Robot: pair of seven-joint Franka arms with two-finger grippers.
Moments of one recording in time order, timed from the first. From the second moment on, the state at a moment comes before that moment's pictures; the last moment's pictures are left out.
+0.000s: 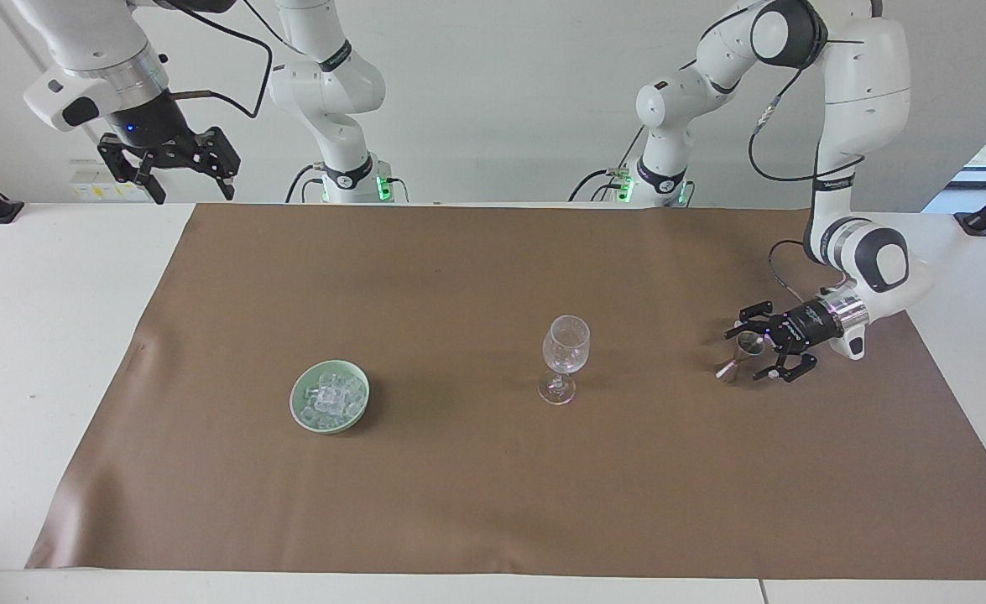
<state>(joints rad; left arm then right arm) 0.42 0.43 -0.08 -2.04 -1.25 1.82 -0.65 0.01 -0.04 -0.10 -1.51 -0.01 1.46 -0.17</state>
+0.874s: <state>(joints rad) 0.40 0.43 -0.07 -2.05 -1.30 1.83 -0.65 0.01 -0.04 -0.10 -1.51 -0.01 1.46 -0.17</state>
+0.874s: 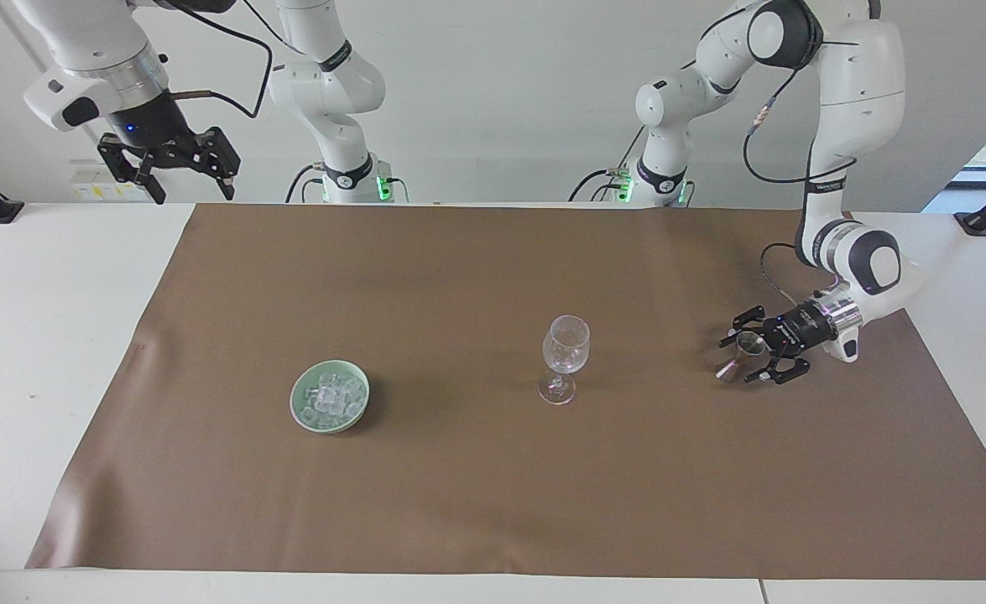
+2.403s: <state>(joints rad) 0.40 0.43 -0.07 -2.05 -1.30 1.83 -0.65 0.01 -0.04 -0.10 -1.51 -0.01 1.46 -0.17</state>
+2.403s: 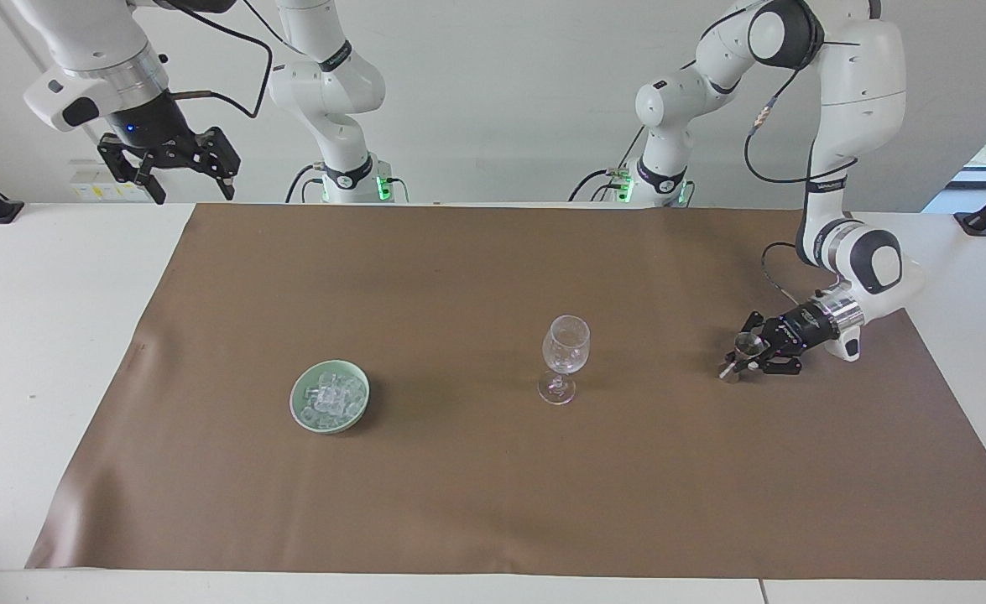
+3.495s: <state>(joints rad) 0.33 0.37 -0.09 -2.04 -1.32 1.83 -0.73 0.01 -0.04 -0.10 -1.51 -0.01 1.46 -0.17</state>
